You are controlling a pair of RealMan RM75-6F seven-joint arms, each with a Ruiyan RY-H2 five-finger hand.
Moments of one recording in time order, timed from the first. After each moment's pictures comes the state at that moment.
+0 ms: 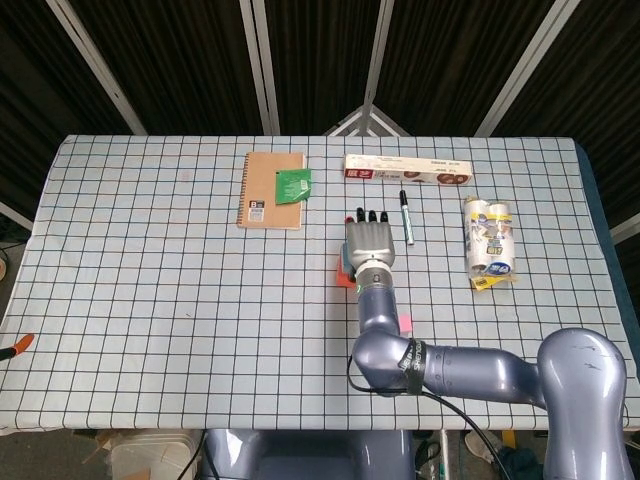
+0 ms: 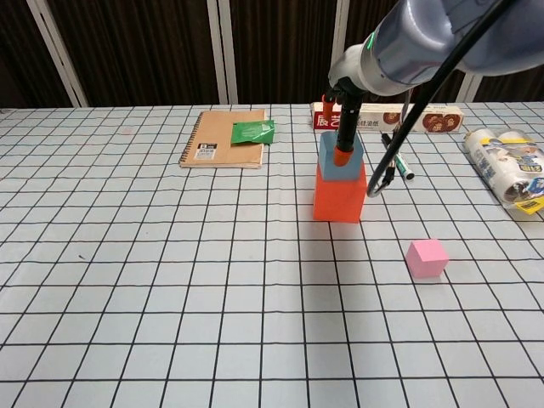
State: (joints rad) left arm -0.07 -1.09 -0.12 -1.63 1.29 1.45 0.05; right arm 1.28 -1.57 0.54 -1.59 0.21 1.26 -1.19
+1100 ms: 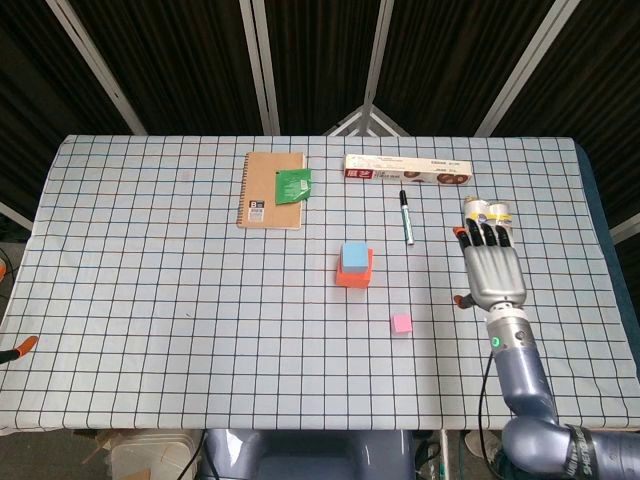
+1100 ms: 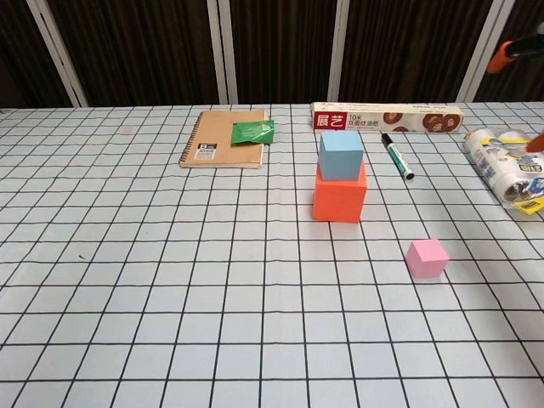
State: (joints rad) left arm -0.07 -1.09 -0.12 -1.64 1.30 1.46 0.07; right arm 0.74 -1.06 0.22 -2.14 -0.48 1.31 -0.79
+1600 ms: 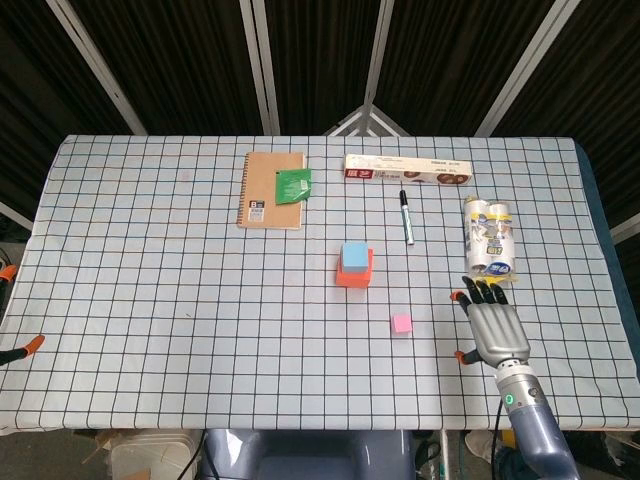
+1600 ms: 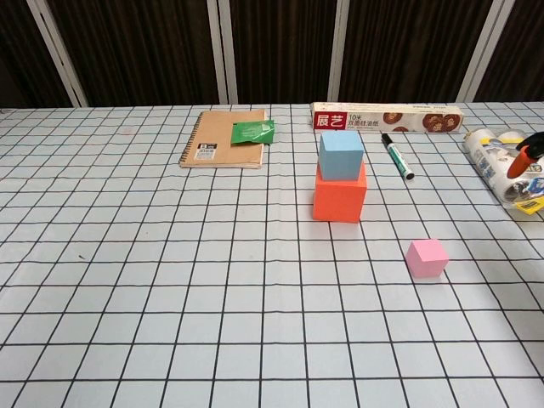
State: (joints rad) left arm -0.08 -1.10 -0.11 -1.64 1.31 1.44 0.09; right arm 0.56 -1.14 0.02 -2.16 -0.76 1.31 -0.65
